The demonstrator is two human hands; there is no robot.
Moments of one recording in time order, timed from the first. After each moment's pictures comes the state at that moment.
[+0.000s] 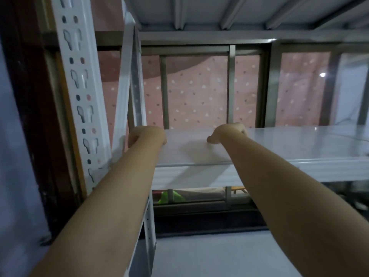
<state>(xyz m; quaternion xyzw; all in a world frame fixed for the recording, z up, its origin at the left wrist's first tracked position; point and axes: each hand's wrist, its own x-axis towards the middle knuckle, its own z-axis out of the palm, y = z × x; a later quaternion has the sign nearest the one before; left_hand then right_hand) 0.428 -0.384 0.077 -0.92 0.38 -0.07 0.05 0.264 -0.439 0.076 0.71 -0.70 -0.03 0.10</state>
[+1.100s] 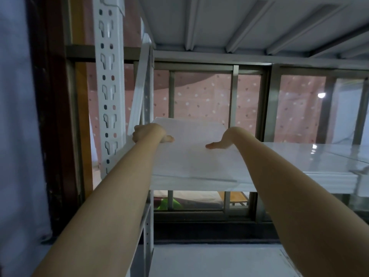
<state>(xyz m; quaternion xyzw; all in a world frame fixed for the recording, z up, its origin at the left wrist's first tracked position) 0.446 -0.355 0.097 -0.90 0.40 0.02 -0.18 0.251 -0.464 0.095 0.74 -0.67 -0.02 -0.01</state>
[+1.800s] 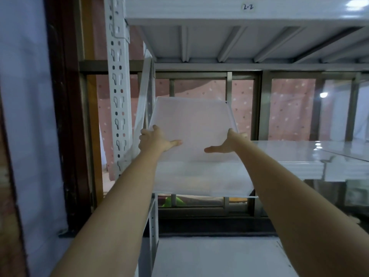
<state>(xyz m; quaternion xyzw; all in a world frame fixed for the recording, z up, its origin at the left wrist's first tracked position) 0.397 -0.280 0.072 -0.83 0.46 -0.05 -0.31 0.199 -0.377 0.076 0.75 -0.63 0.17 -0.06</state>
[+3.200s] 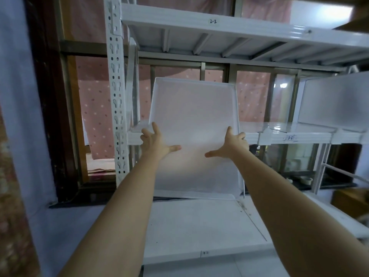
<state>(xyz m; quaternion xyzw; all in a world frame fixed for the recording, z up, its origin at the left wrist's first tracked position) 0.304 -0.126 0.009 -0.76 0.56 -0.03 -0.33 0.095 -0.166 0.022 0.70 -0.68 0.22 -0.02</state>
